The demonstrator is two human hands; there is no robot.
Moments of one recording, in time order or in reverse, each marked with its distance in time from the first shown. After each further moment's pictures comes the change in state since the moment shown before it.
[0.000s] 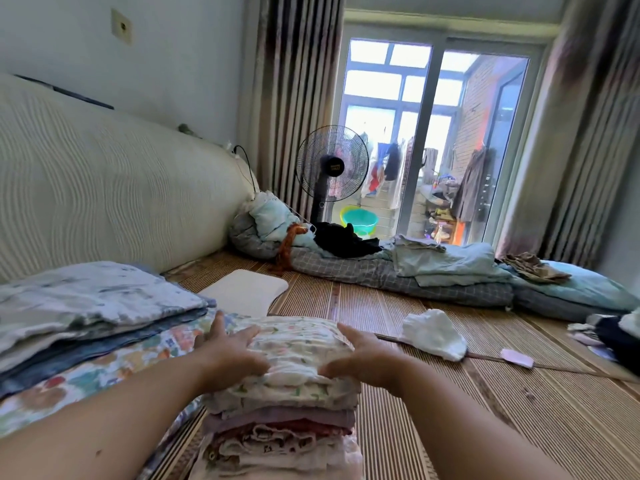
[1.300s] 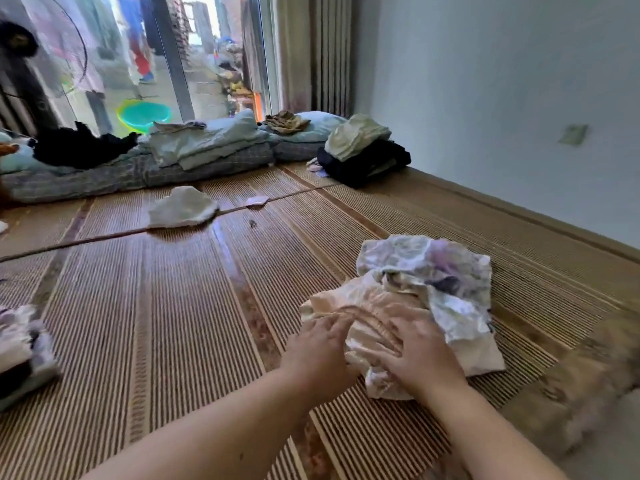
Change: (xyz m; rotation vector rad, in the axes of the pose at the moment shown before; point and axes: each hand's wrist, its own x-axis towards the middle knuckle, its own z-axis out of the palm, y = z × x) left_hand -0.276 0.350 0.400 0.376 -0.295 0.902; right_hand -0.468 0.355 -0.111 -0.345 0.682 0.568
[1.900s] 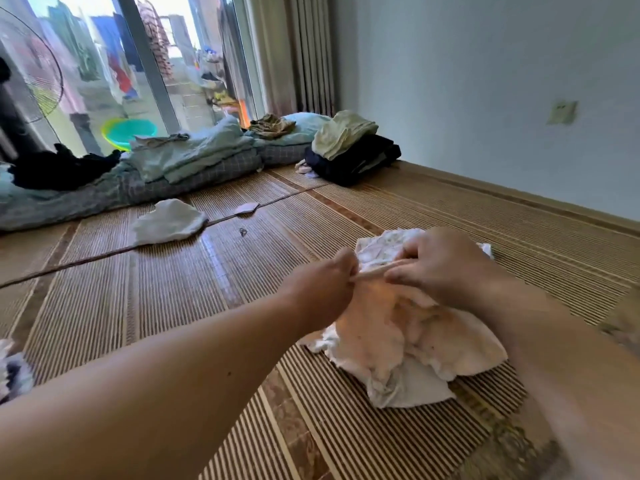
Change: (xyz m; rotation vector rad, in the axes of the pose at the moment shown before) left_hand 0.071 0.007 -0.066 0.076 0.261 0.280; right_hand 0.037 -0.036 -0.115 0.057 0.085 -0.170
